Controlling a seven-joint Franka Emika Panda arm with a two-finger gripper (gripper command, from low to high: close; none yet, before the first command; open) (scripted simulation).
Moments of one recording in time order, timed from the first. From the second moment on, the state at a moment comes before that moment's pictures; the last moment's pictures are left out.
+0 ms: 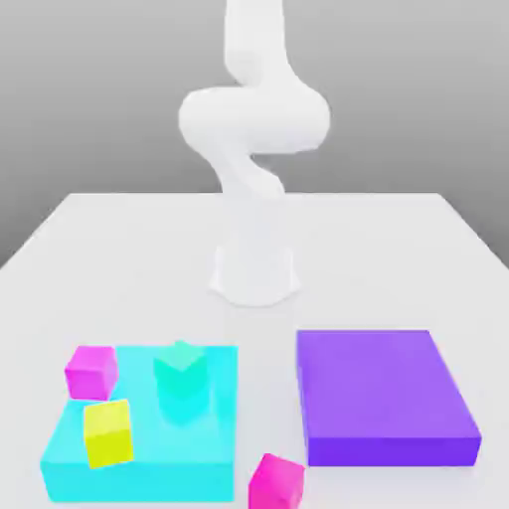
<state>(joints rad) 0.06 -0.71 -0.05 -2.31 0.03 2.33 0.69</state>
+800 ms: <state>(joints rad) 0.32 0.13 -0.24 -2.41 0.26 2.62 -0.31</state>
